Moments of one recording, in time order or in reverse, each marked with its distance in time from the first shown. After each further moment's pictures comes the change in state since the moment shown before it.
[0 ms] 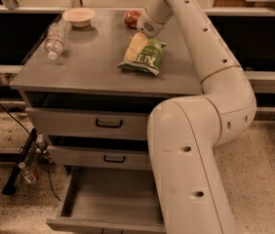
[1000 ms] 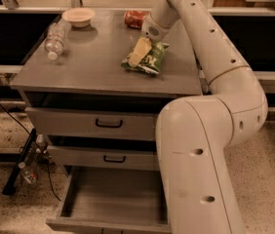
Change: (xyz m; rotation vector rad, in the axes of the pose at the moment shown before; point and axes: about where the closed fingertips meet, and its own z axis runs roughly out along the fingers) arm 0.020 0.007 0.002 -0.031 0.019 0.011
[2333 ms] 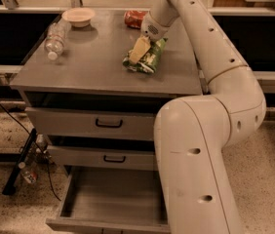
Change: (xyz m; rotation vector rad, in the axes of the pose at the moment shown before) arm -0.001 0.000 -0.003 0.001 0.000 0.001
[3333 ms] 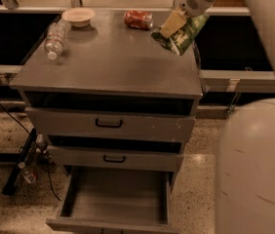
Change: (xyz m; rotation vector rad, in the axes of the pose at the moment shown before) arm 0.034 -0.010 -0.146 0.253 -0.068 0.097
